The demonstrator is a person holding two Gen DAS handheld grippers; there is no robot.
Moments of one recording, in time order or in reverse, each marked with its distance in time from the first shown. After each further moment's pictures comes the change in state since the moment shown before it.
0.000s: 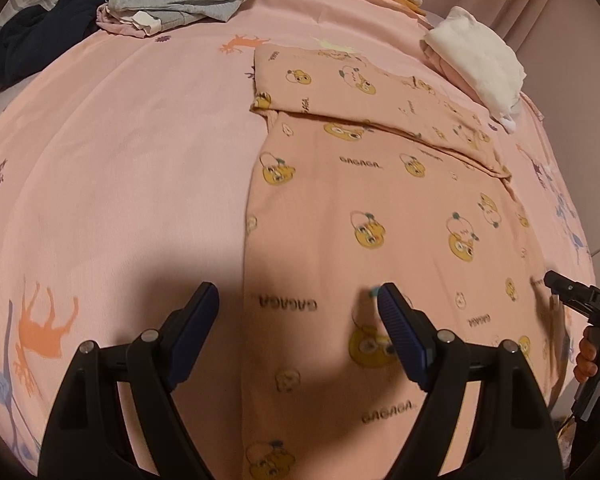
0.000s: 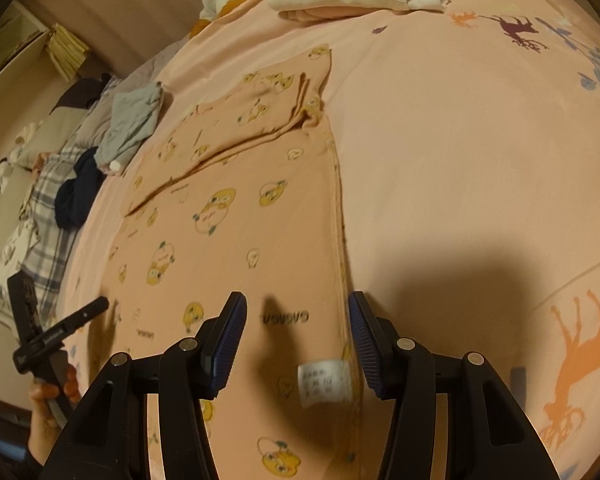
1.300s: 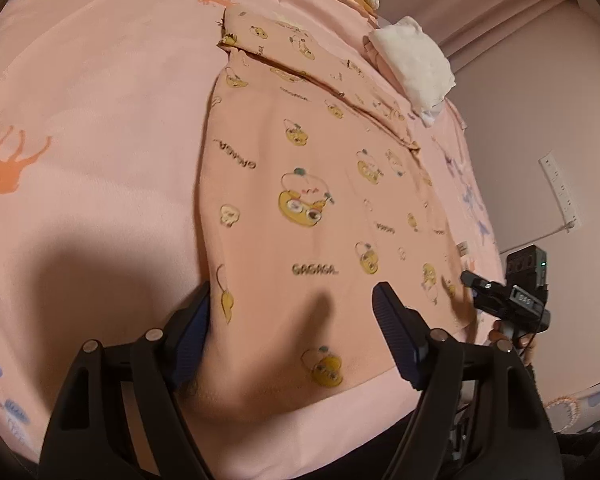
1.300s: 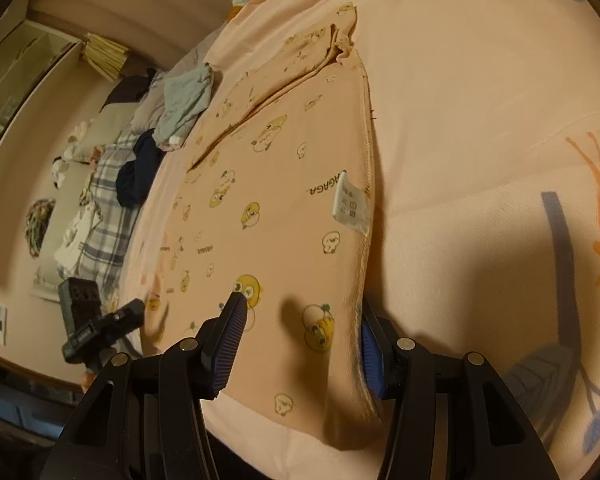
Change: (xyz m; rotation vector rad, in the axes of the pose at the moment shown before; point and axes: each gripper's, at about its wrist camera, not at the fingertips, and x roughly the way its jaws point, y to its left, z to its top) left arm -0.032 0.010 -0.065 -0.122 0.054 -0.377; right arm -0.011 -0.002 -0.057 0.058 0.061 0.245
